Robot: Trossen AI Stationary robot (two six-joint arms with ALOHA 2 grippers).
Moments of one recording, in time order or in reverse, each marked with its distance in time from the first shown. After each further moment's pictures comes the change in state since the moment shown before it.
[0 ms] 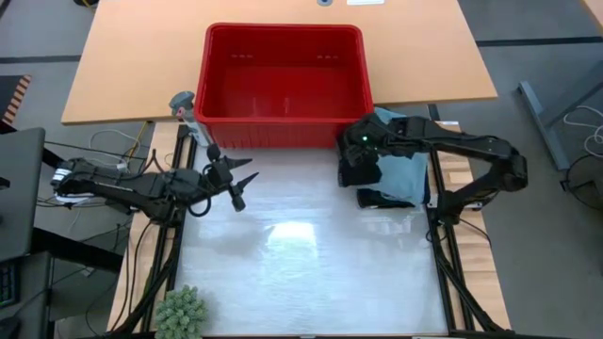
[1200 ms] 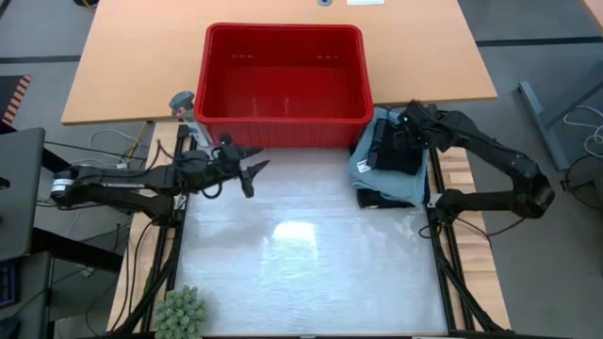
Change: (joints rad) left arm 0.242 0.080 -0.001 0.180 0.295 -0.116; right arm -0.519 -0.296 -0.380 -0.115 -0.004 0.021
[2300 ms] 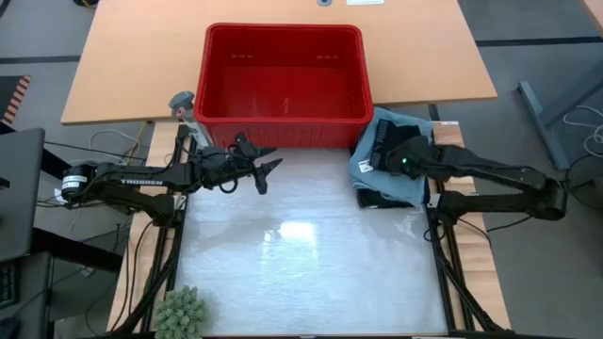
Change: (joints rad) left arm 0.090 0.195 0.000 0.170 0.128 -0.089; right arm 0.324 -0.212 -0.315 0.142 0.051 0.235
